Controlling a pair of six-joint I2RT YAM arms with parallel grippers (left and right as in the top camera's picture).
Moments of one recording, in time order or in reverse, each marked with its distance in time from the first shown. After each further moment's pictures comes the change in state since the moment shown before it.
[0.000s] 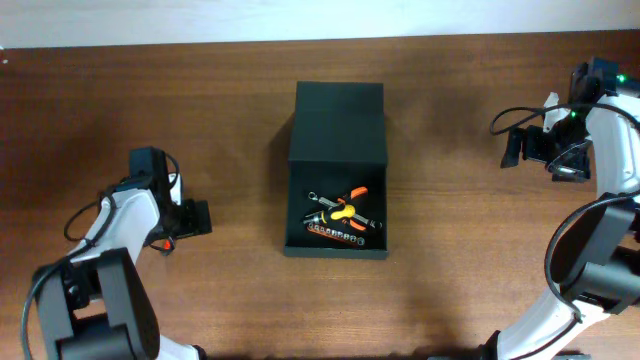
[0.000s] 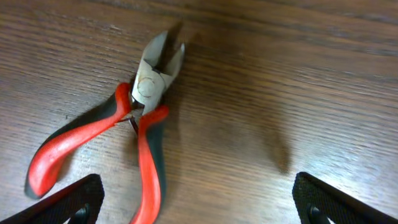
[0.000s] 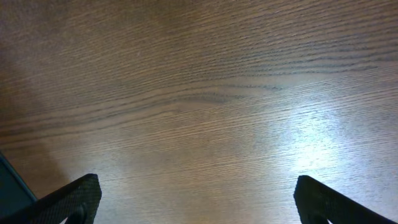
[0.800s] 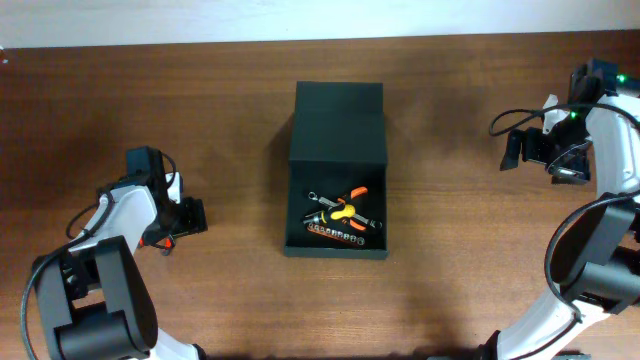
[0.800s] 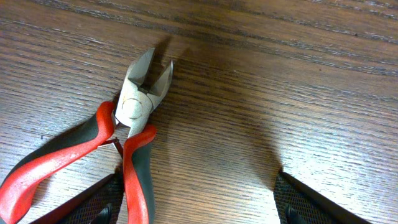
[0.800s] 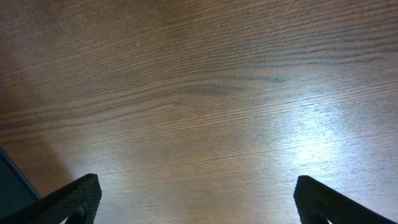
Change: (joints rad) left arm 0.020 0.049 0.014 0.023 0.054 -0.001; right arm 0.000 0.000 0.000 -0.023 0.000 -0.003
